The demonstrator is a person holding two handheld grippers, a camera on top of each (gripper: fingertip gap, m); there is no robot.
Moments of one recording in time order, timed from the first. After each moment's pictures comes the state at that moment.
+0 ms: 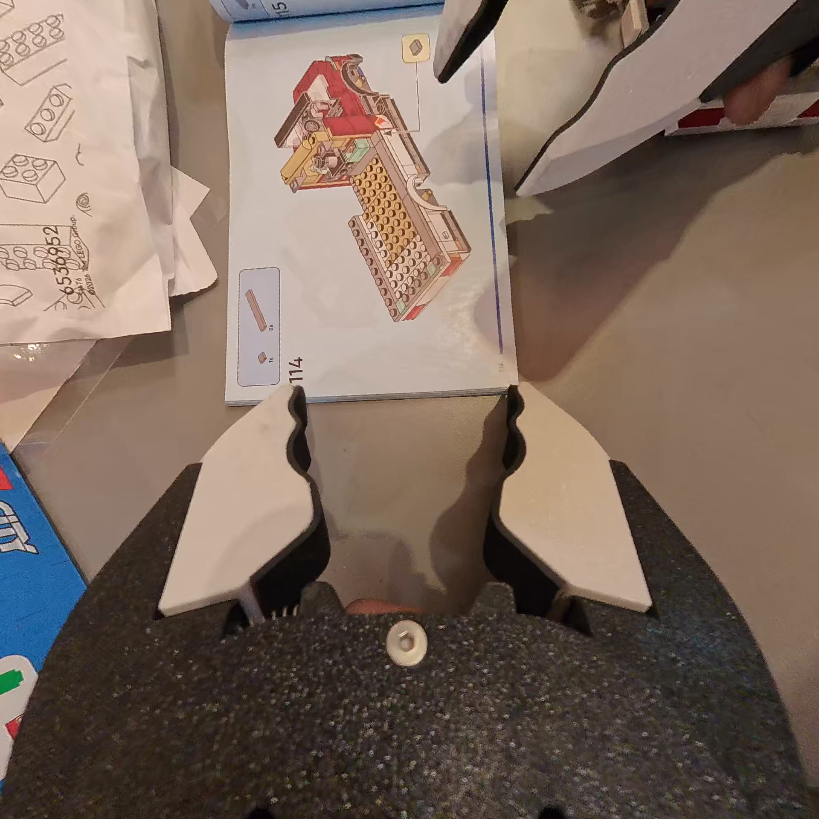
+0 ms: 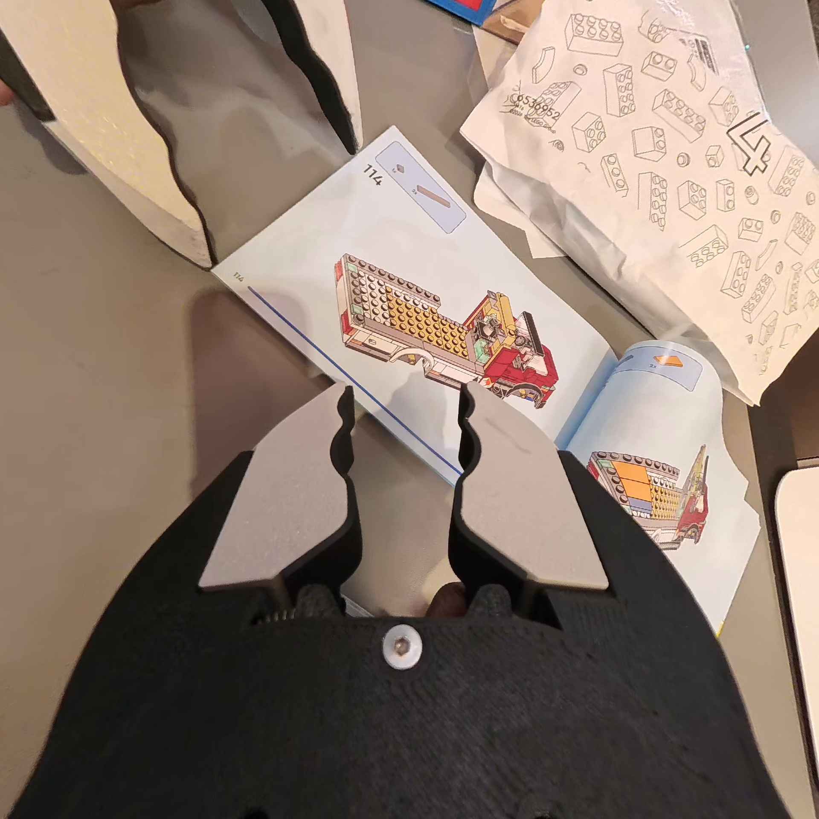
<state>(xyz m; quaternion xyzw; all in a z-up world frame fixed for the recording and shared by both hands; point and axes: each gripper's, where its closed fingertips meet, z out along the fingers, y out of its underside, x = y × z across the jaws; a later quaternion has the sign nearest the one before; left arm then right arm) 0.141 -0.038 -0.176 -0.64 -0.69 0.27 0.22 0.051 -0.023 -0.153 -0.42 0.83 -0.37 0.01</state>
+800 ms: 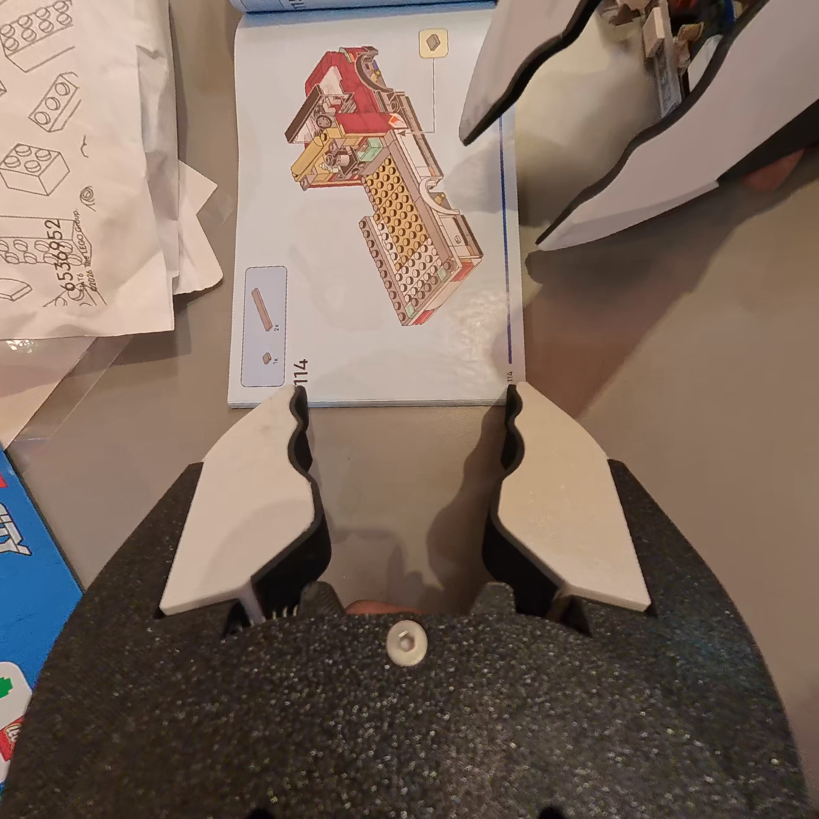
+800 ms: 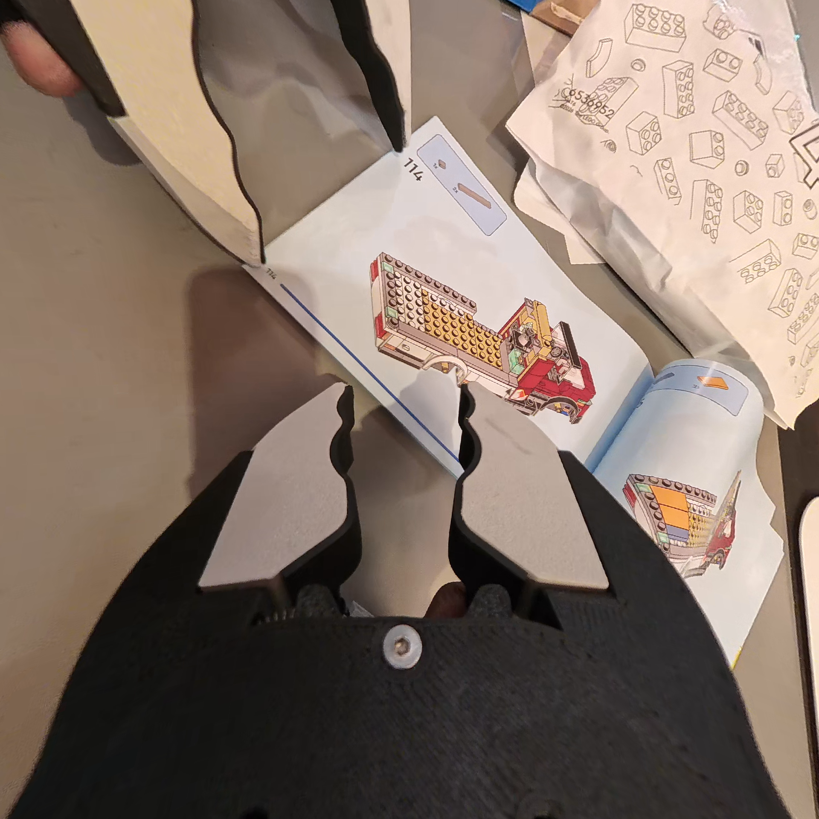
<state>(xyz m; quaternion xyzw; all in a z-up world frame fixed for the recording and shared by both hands) 0.138 -0.042 -0.178 -0.63 -0.70 0.27 0.21 0.062 -0.017 -0.164 -0.45 0.82 -0.35 0.01</state>
